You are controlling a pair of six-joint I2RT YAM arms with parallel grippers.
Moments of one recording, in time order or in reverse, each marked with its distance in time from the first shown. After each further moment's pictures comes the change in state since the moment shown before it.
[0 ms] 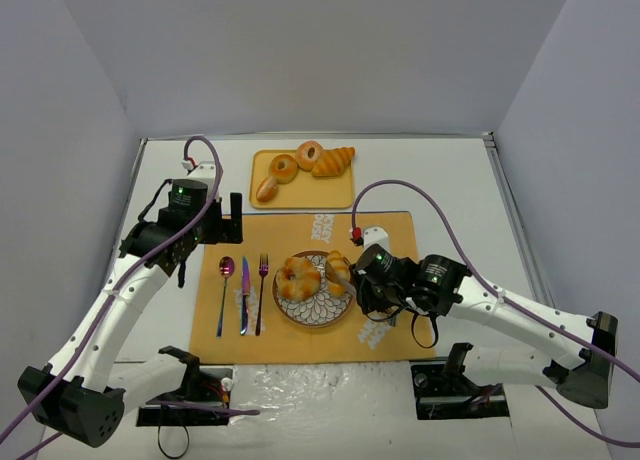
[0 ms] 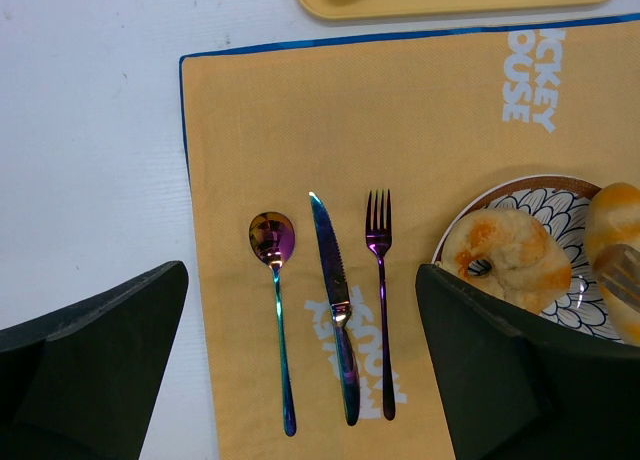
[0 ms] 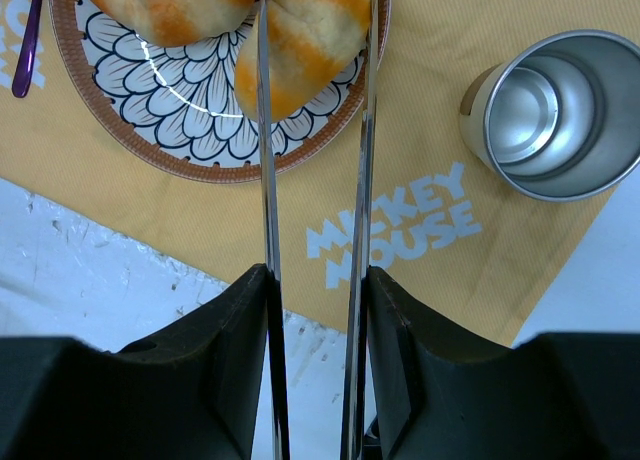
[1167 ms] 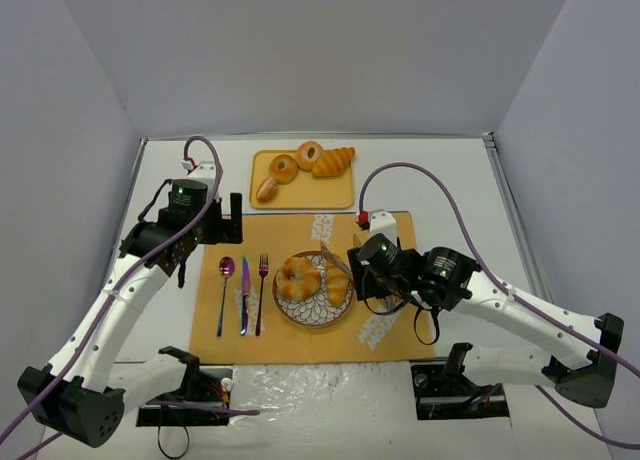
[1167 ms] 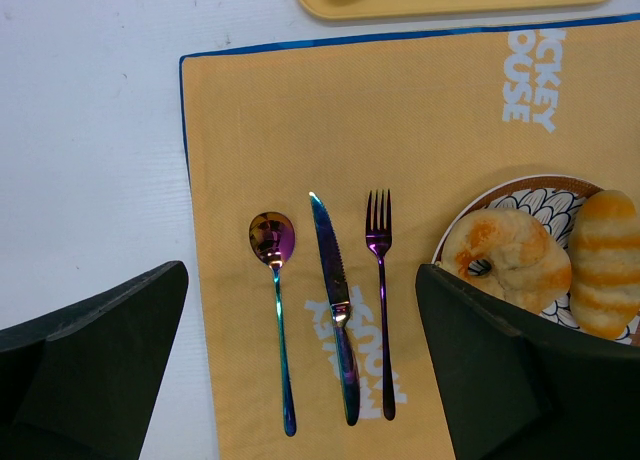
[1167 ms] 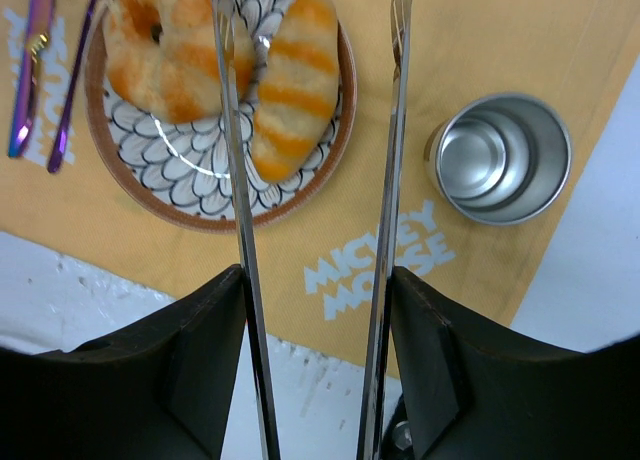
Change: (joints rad) left arm 0.000 0.000 0.000 0.000 0.000 0.000; right arm -0.002 0.010 0.100 -0.031 0.109 0.029
